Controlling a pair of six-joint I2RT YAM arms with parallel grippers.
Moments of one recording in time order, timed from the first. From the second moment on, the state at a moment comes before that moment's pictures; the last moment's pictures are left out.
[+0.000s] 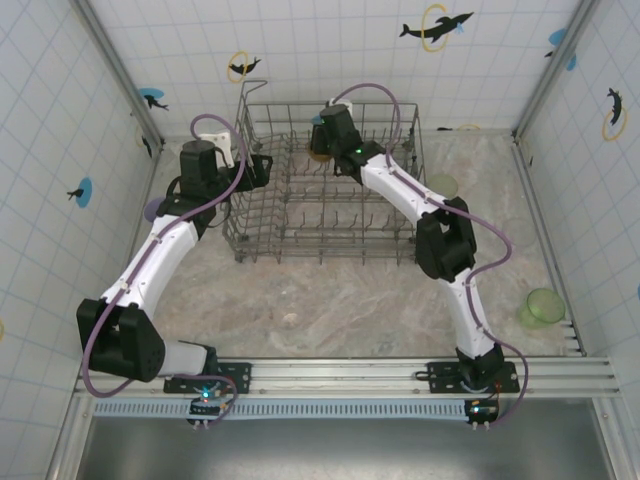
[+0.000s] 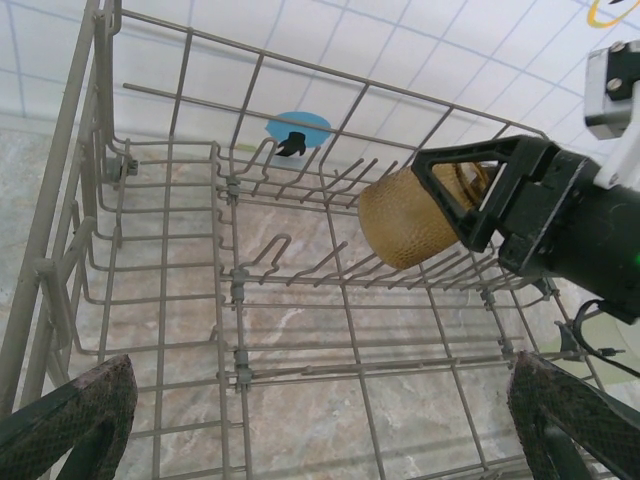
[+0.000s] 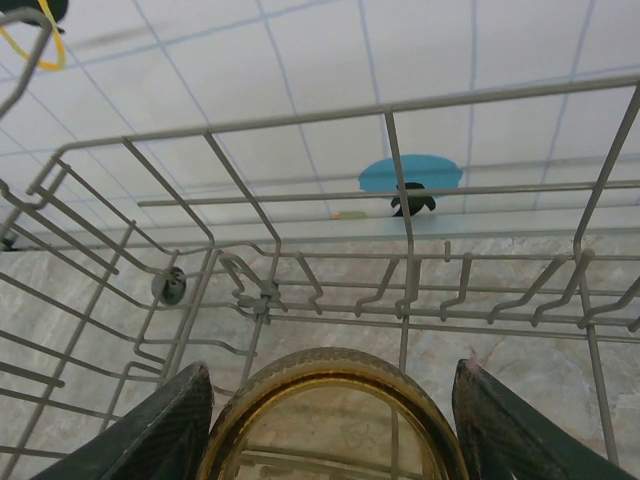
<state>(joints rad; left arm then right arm) -0.23 1.36 1.14 -0.23 0.24 -0.34 0.62 2.29 2.11 -0.31 0.26 0.43</state>
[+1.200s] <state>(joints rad) -0.23 1.36 1.14 -0.22 0.28 -0.34 0.63 2.46 2.17 -0.28 0.24 0.39</state>
